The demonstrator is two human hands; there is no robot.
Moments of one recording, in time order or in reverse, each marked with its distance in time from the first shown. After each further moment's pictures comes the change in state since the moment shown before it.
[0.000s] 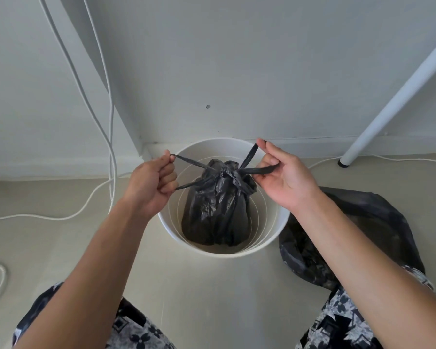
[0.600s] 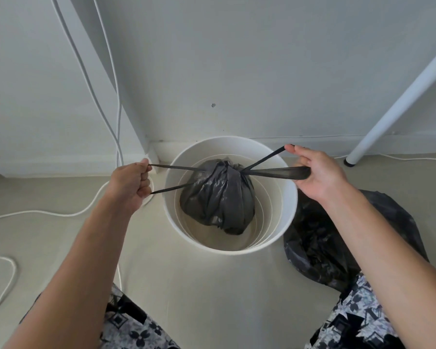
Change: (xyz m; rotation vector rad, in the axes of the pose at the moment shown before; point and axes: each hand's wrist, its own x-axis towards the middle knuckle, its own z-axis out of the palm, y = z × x) left_hand 0.001 0.017 -0.040 0.230 0.381 0.049; right_hand 0.010 -0.032 -0.032 -0.230 0.323 -0.058
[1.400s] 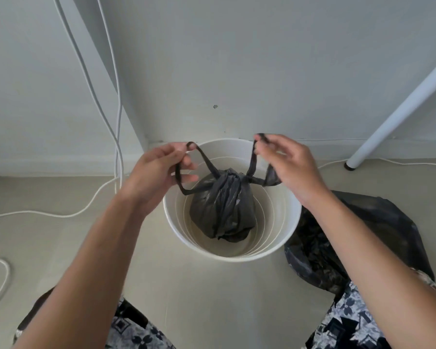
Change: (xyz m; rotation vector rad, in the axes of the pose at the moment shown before) left_hand -0.026 0.015 0.032 0.109 -0.506 0.200; right_hand -0.026 0.014 0.037 -0.814 -0.292 -0.646
